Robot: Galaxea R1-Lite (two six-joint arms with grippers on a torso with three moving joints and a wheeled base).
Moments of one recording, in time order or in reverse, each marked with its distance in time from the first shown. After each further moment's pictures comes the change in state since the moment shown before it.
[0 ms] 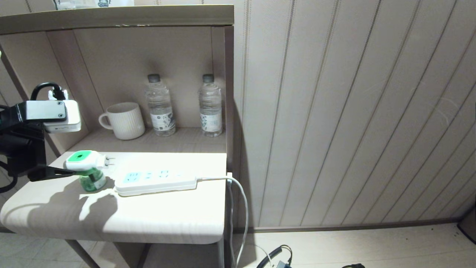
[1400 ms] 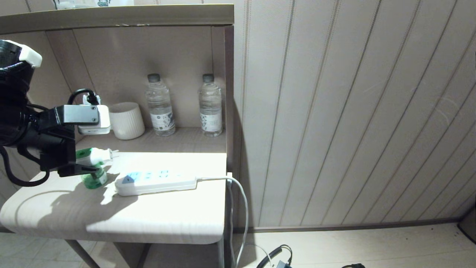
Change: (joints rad) left arm -0.114 0.069 -0.002 -0.077 0.063 -0.004; right arm 0.000 0.000 0.000 0.000 0.000 0.000
